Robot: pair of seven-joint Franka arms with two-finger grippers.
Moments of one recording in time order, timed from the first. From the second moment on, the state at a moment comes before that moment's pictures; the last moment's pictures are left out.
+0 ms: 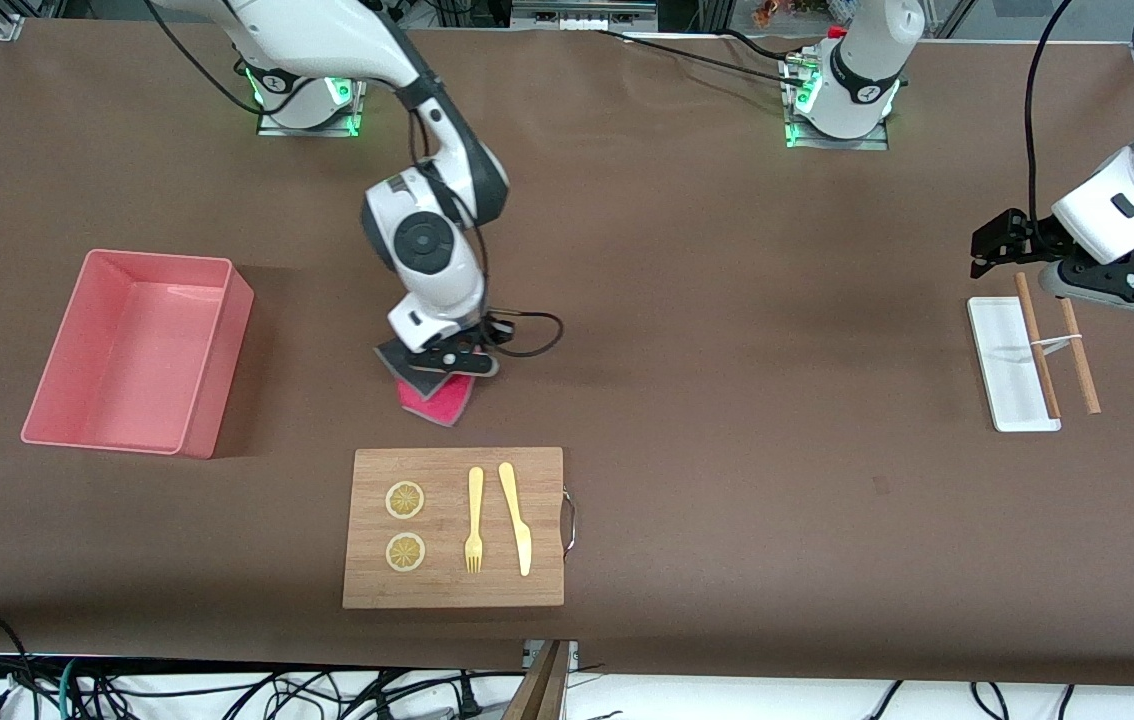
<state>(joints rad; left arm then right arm) -0.09 0.00 0.05 -1.75 0.02 1.72 0.20 0.77 0.60 -0.13 -1.75 0.17 2.37 0.71</state>
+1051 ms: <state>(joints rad) -0.06 0.00 0.01 -1.75 0.02 1.72 0.20 0.58 0.64 -0.13 -1.60 0.30 2.04 0.70</state>
